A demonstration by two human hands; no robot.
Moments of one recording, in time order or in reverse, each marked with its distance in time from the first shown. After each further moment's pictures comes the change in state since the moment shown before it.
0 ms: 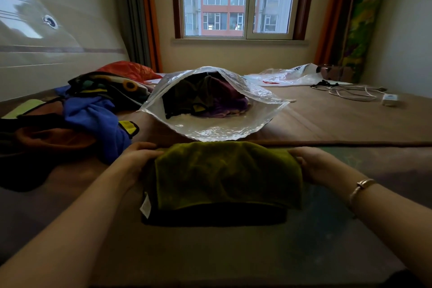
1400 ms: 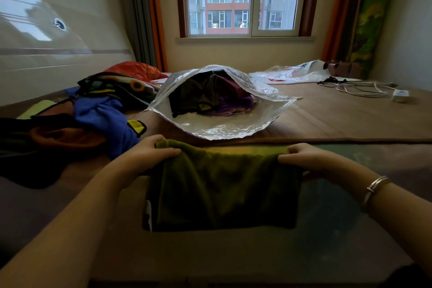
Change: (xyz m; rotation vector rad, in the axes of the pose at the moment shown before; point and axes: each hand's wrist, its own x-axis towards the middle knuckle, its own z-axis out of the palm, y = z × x) left_hand -0.044 0.022 0.005 0.479 -0.169 0.185; right_hand -0.029 -0.006 0.011 -0.790 -0.153 -0.221
